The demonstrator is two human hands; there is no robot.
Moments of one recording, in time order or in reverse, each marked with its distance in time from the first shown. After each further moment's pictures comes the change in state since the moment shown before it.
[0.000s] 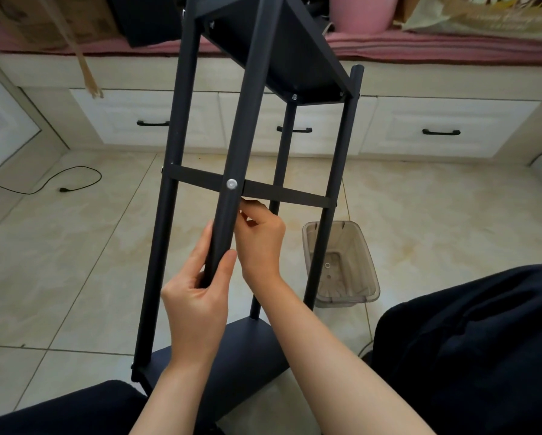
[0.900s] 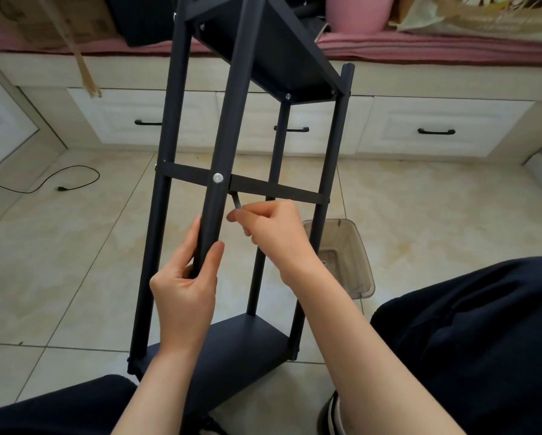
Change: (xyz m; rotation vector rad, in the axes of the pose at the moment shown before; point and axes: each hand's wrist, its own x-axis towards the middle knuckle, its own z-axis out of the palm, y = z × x) left_hand 0.006 0.001 -0.007 -0.021 0.011 -0.021; right_hand 0.007 -0.055 -0.051 -0.181 -0.390 0.311
